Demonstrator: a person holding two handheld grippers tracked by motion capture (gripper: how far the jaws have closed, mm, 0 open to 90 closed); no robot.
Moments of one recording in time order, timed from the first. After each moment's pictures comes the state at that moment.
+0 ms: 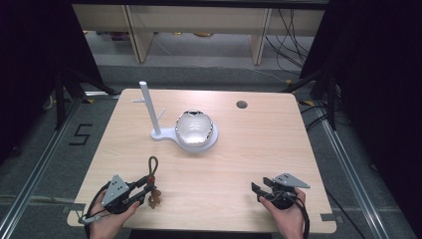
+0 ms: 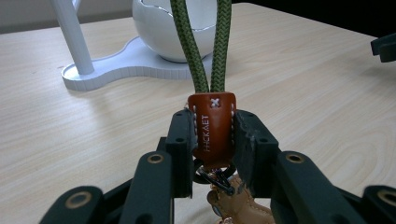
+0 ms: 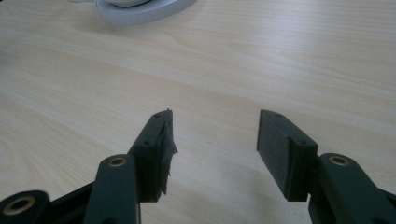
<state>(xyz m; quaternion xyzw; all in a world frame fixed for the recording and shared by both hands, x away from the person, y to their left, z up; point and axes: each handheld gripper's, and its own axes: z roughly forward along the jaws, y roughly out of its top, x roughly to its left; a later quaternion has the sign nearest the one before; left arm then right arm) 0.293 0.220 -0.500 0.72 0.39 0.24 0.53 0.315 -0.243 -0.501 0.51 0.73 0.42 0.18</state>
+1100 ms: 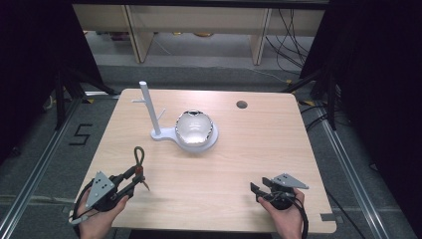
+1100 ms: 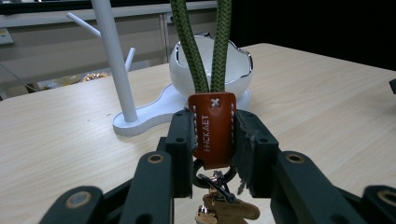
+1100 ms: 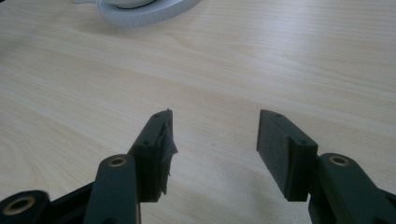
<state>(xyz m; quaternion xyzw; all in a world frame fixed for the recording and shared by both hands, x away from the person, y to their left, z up) 0.289 0.240 -0.471 0.68 0.37 0.31 0.55 0.312 -0.239 -0.500 0.50 0.73 0.43 0.18</state>
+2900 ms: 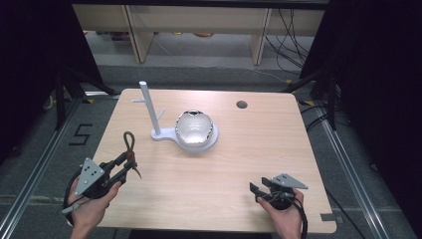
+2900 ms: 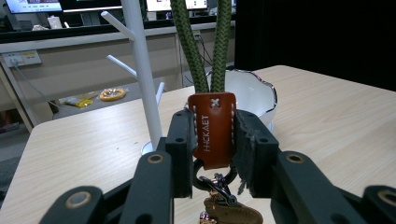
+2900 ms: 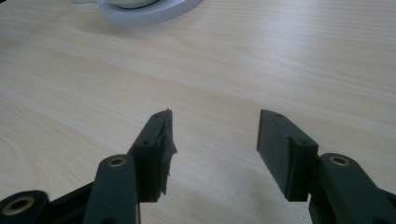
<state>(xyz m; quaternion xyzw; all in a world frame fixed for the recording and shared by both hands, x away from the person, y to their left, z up) 0.306 0.252 -0.442 0.66 0.38 0.33 0.56 0.312 -0.238 -0.500 0.50 0.73 0.43 0.18</state>
